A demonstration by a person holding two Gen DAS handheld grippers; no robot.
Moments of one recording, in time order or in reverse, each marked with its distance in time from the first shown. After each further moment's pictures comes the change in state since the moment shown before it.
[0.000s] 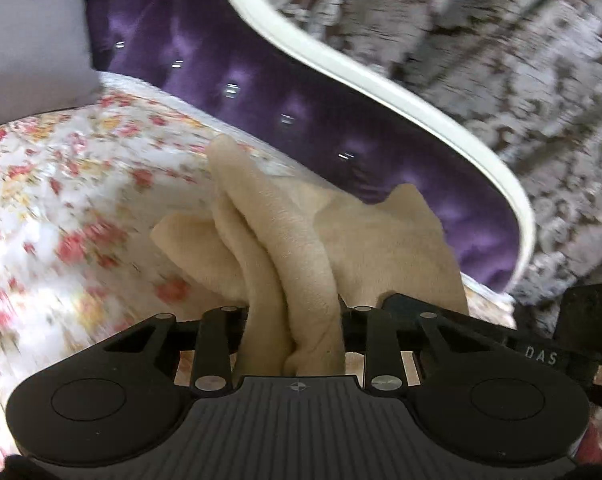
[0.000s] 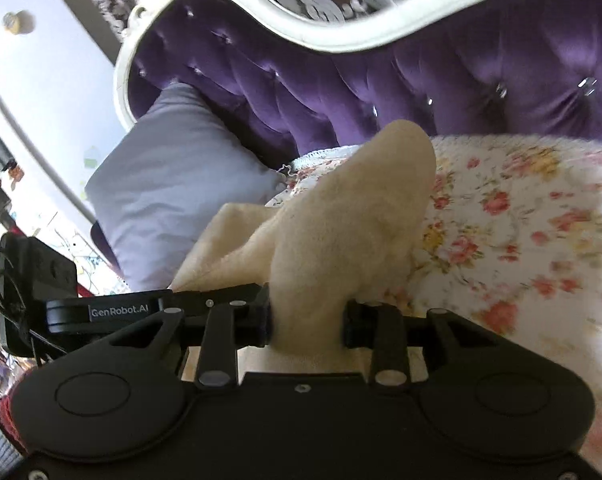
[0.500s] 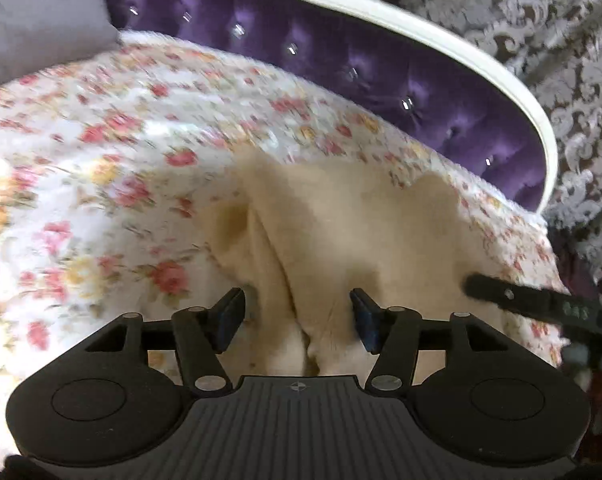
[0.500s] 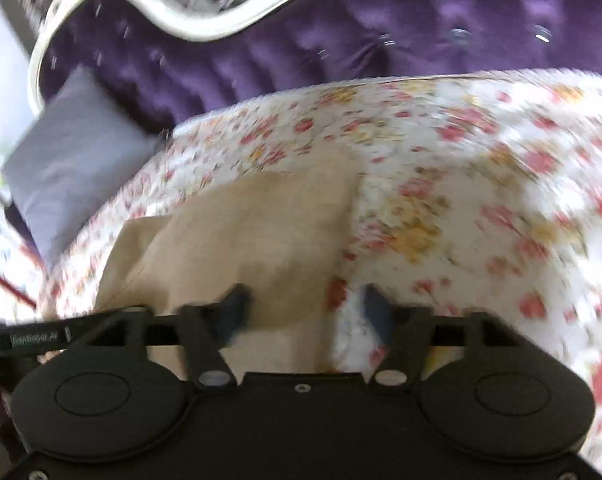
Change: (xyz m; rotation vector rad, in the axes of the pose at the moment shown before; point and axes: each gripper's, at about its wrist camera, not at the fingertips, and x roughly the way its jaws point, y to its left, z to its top) left arm -0.008 -0.023 -0.082 0.069 0.062 0.170; right arm -0.078 -0.047 -0.078 0.112 -0.010 -0.336
